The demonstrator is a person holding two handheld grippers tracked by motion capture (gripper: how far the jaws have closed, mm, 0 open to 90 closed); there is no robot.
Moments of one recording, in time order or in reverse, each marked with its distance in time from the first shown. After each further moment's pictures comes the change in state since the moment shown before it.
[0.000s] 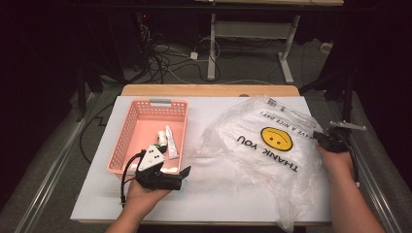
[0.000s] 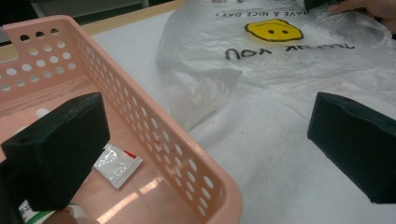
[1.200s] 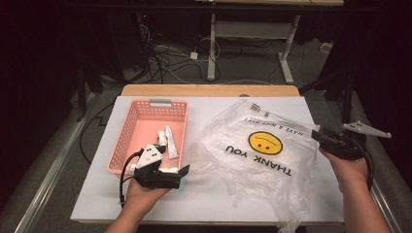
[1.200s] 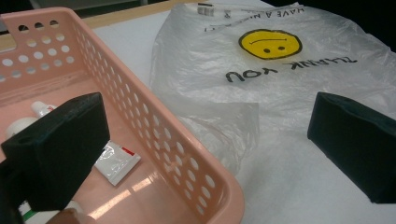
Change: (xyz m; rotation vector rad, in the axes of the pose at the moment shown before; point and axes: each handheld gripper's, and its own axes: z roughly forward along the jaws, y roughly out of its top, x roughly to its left) left arm 0.005 -0.001 0.000 -0.002 -0.016 -0.048; right arm 0.037 0.016 -0.088 -0.162 0.137 -0.092
